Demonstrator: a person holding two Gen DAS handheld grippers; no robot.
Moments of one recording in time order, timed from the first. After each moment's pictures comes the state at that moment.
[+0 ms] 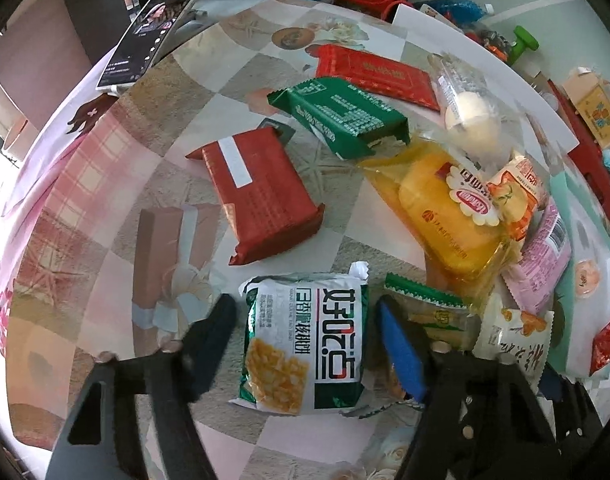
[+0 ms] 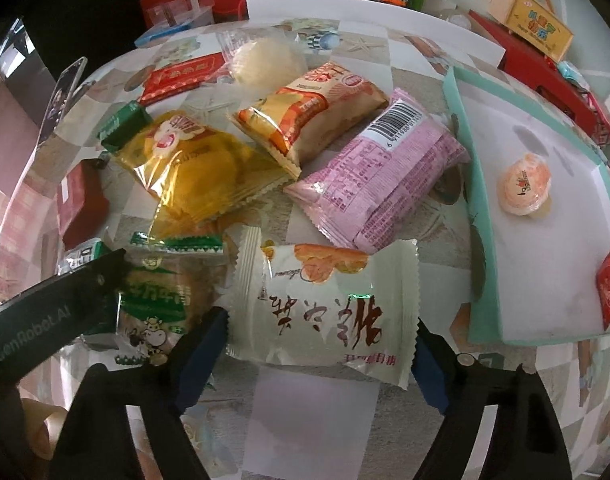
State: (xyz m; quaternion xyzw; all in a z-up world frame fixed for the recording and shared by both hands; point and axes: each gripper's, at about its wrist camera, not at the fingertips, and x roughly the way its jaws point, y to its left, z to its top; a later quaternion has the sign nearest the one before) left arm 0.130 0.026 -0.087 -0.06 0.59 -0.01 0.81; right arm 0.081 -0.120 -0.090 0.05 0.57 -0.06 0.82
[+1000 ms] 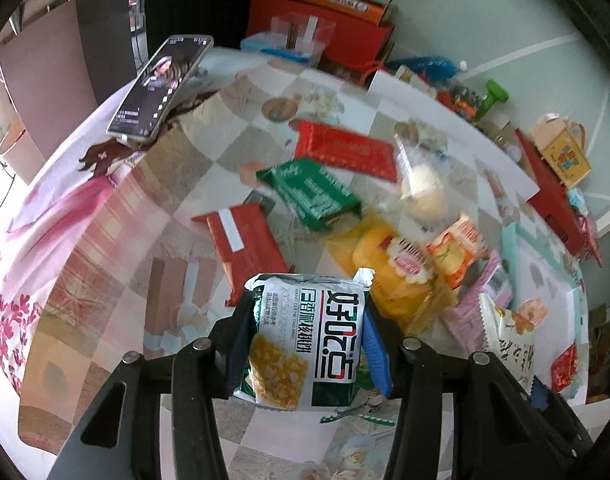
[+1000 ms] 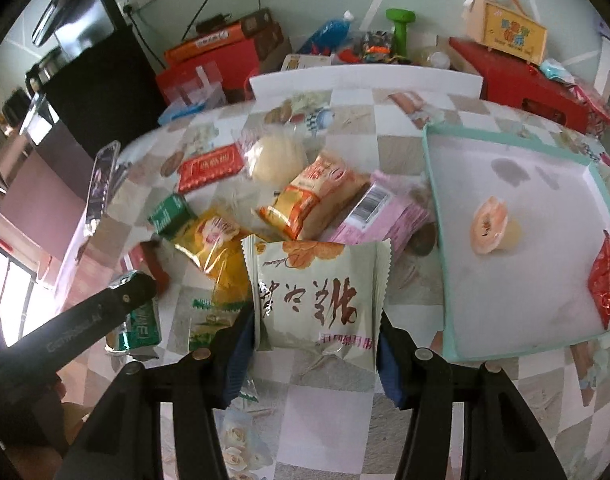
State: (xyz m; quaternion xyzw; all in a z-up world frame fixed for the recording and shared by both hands) left arm 0.114 0.037 -0.027 -0.11 0.51 -0.04 0.85; right arm 0.061 -0.157 -0.025 0.14 0.49 -0.04 0.86
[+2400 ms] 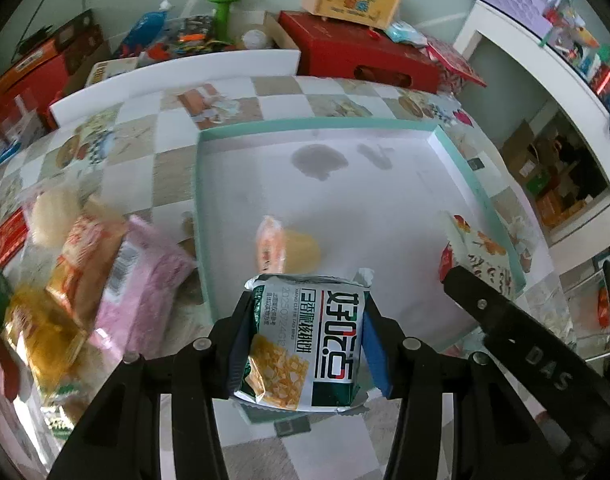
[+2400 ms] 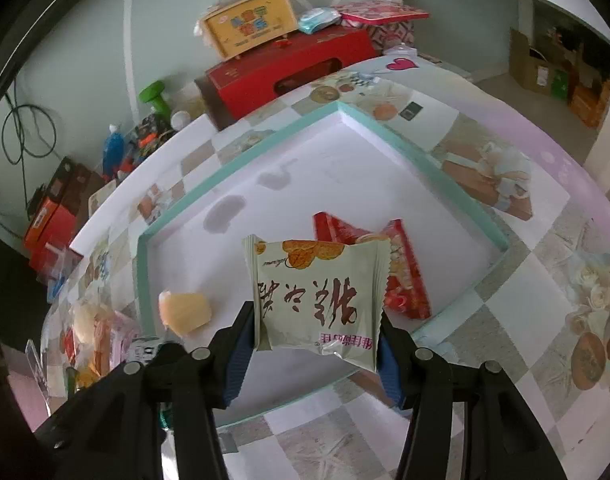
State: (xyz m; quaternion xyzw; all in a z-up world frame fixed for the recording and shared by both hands) left arm 0.088 -0.251 -0.036 0.10 0.52 -0.32 0.78; right arm -0.021 -0.383 -0.030 0.33 0.42 -0.28 0.80
